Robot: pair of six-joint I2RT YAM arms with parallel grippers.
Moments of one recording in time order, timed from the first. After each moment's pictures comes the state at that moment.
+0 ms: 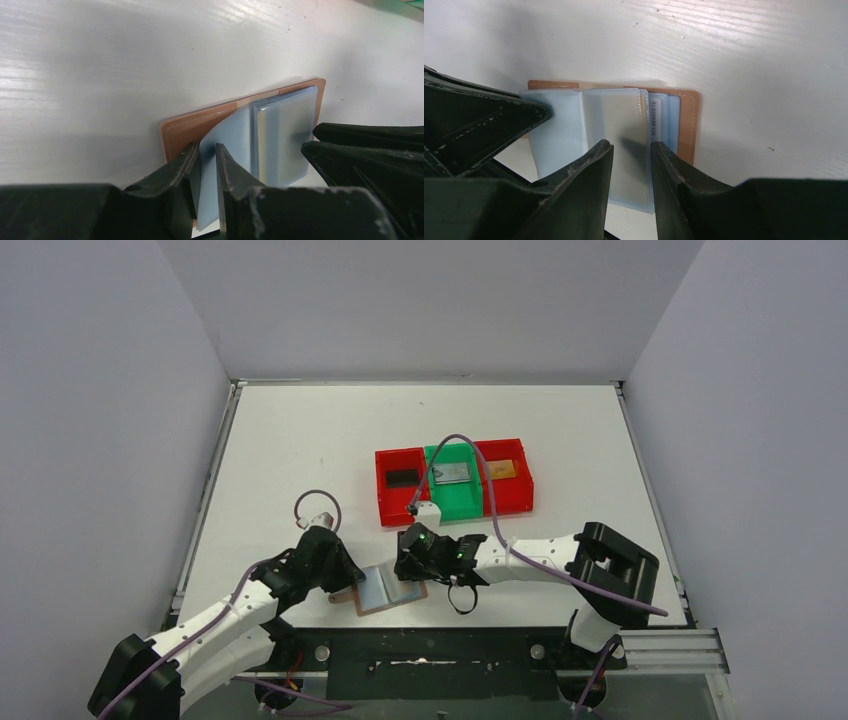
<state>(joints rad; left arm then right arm) -0.62 0.85 0.29 -0.35 -0.01 -0.98 1.13 1.61 0.83 -0.08 0.17 0.90</state>
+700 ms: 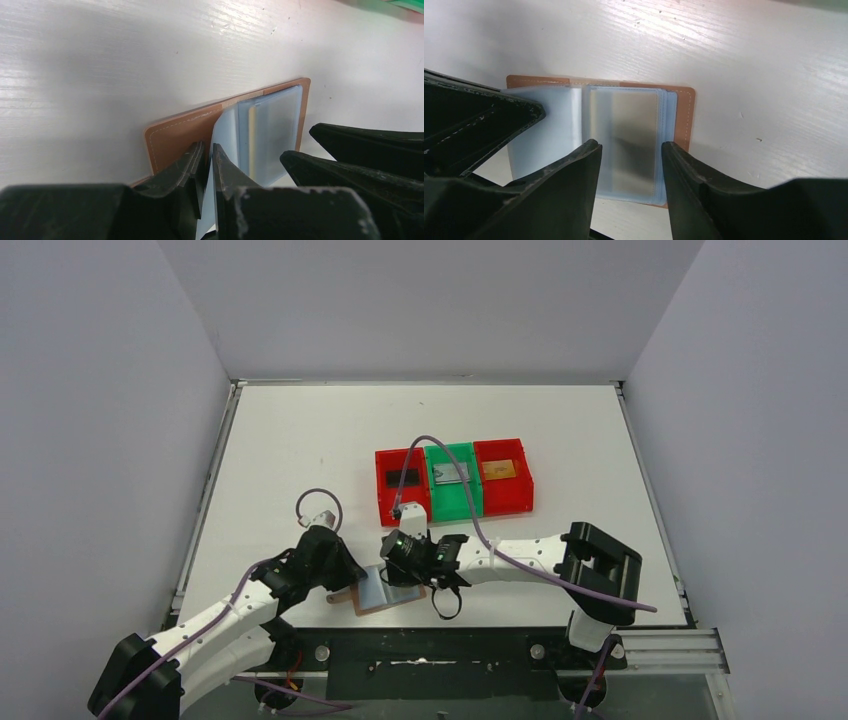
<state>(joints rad) -0.62 0.85 0.29 -0.31 0.01 -0.98 1.22 1.70 1.03 -0.33 0.34 0.85</state>
